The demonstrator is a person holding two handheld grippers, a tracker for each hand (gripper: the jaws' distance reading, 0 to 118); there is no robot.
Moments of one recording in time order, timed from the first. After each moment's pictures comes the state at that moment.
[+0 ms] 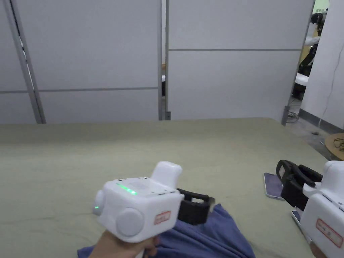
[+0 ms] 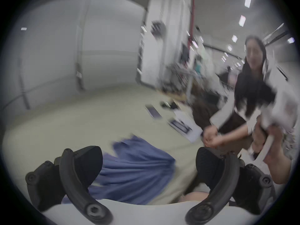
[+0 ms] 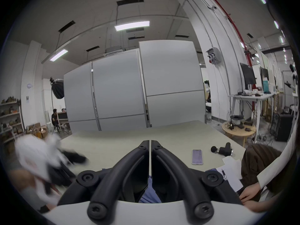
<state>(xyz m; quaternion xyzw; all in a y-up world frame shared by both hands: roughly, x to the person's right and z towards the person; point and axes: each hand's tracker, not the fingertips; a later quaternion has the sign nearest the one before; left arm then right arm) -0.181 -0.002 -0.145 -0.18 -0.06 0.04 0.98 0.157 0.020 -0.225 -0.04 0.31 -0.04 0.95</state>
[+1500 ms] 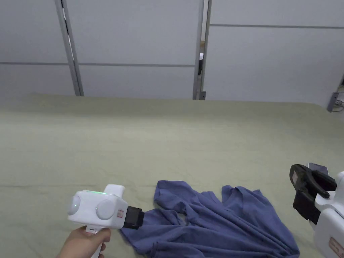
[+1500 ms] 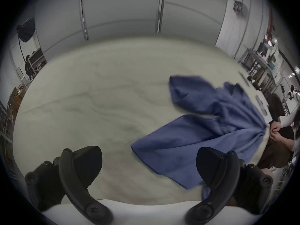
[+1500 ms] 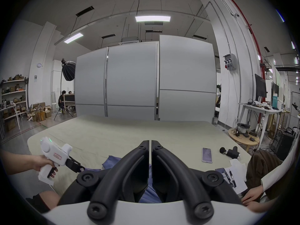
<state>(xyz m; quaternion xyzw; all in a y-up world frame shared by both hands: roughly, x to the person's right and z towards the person) -0.363 -0.196 -0.138 -0.47 0.19 0.12 0.85 0.091 -0.015 -0.202 -0.05 0.34 0.03 0.94</state>
